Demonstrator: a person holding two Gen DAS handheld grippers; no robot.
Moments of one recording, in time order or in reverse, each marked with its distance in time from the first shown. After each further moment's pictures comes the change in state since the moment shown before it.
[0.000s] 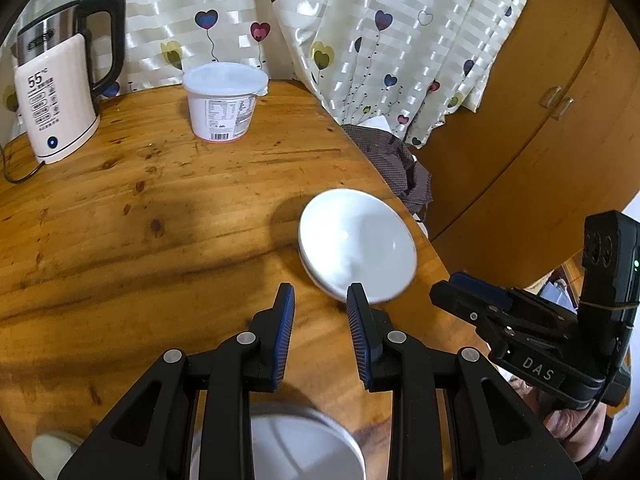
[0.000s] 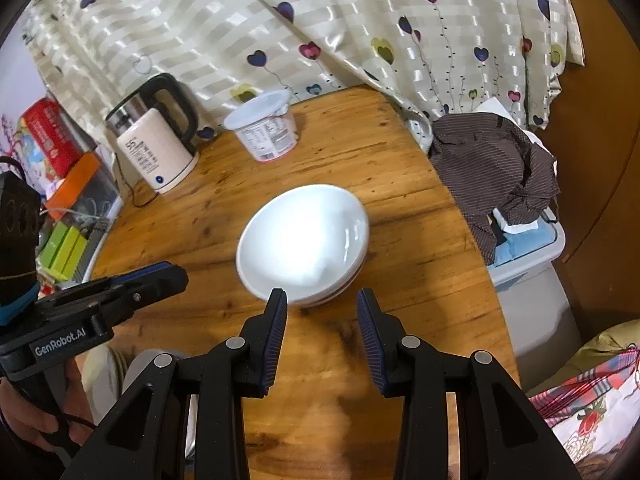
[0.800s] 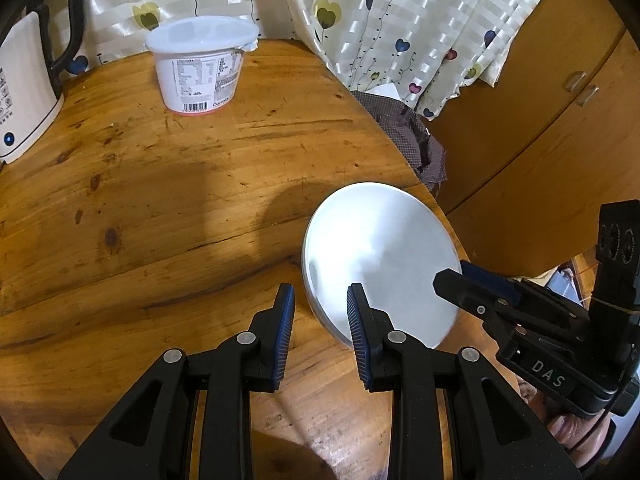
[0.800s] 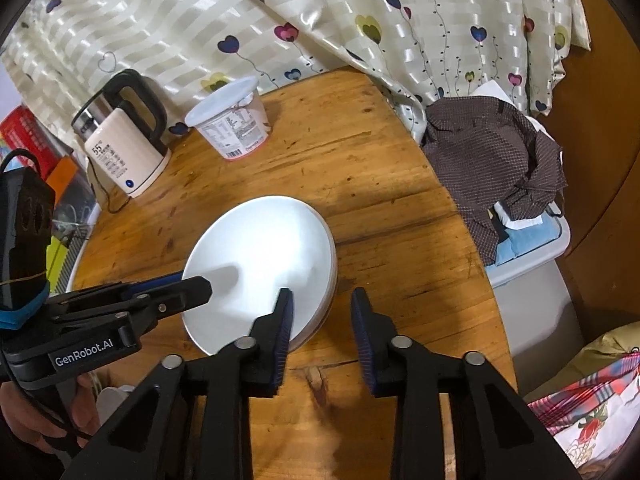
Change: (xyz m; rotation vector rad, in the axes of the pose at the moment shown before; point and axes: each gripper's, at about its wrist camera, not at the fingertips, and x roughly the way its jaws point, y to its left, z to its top) left arm 0.071 0.007 0.025 -0.006 0.131 -0.006; right arm 0.057 -0.028 0.026 0.026 0.059 -0.010
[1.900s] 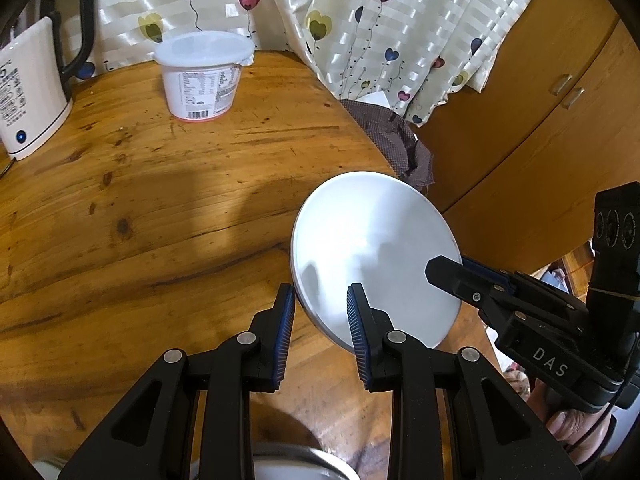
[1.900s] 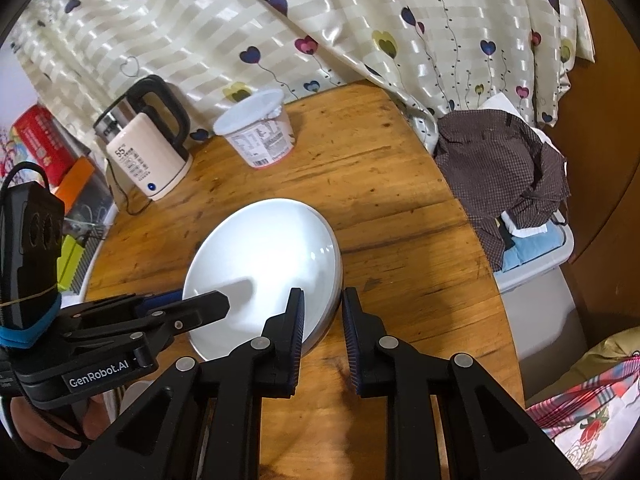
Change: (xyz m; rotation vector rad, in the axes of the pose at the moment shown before) left arm -0.032 -0.006 -0.016 0.006 -0.040 -0.018; right arm -0.032 0.020 -0.003 -0.023 -0.035 0.031
